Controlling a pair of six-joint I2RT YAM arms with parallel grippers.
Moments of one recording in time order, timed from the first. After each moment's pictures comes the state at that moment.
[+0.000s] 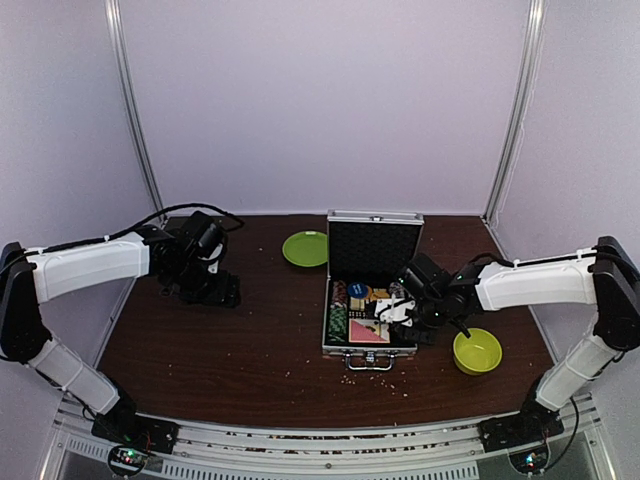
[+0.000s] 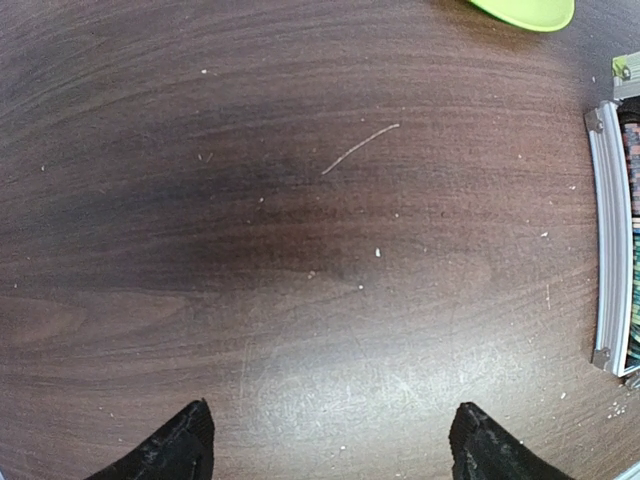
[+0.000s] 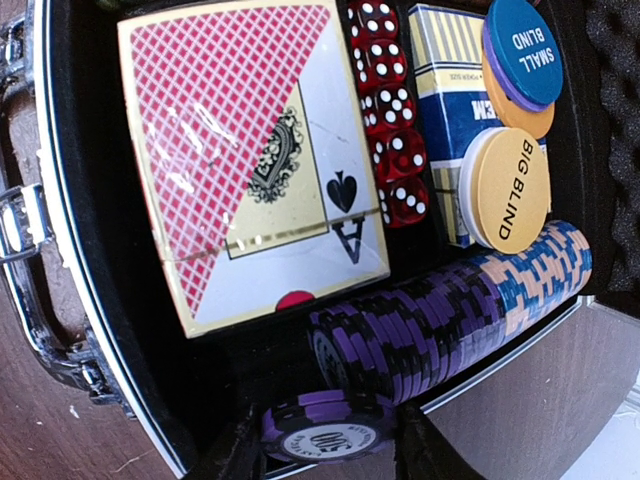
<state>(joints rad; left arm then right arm) -0.60 1.46 1.04 -0.71 -0.11 -0.49 0.80 1.55 0.89 -0.46 0.18 -0.57</state>
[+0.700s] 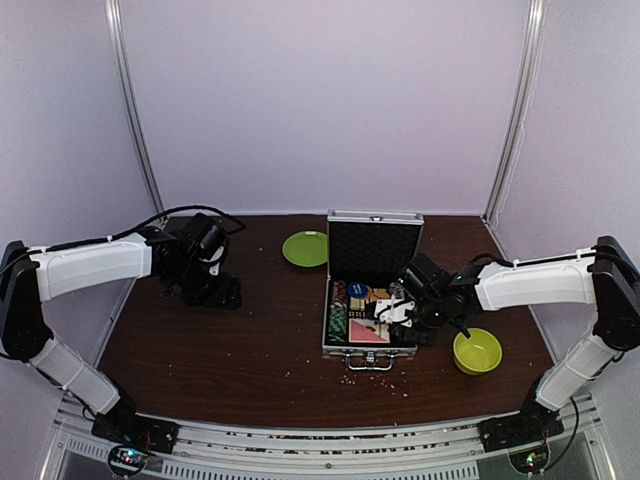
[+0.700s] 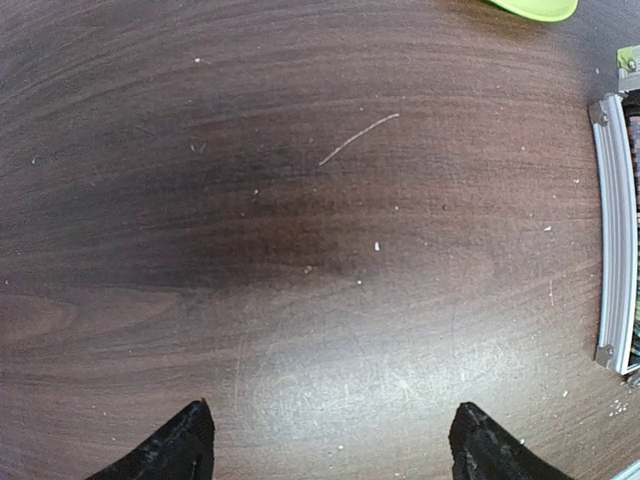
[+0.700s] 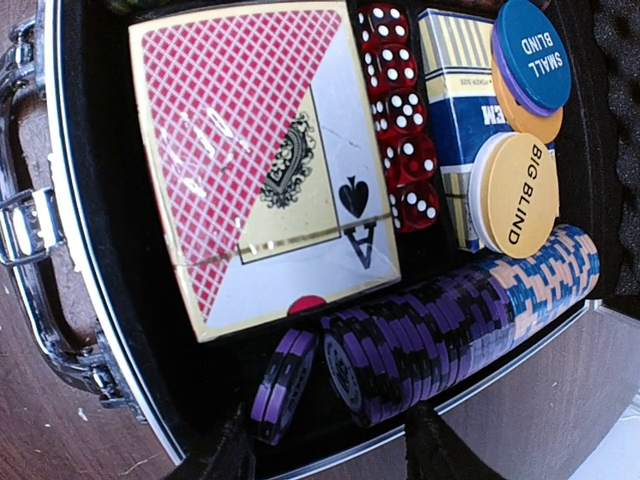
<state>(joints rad) -0.60 1.47 1.04 -0.70 -0.10 -0.49 0.80 1.55 0.89 -0.46 0.17 -0.57</state>
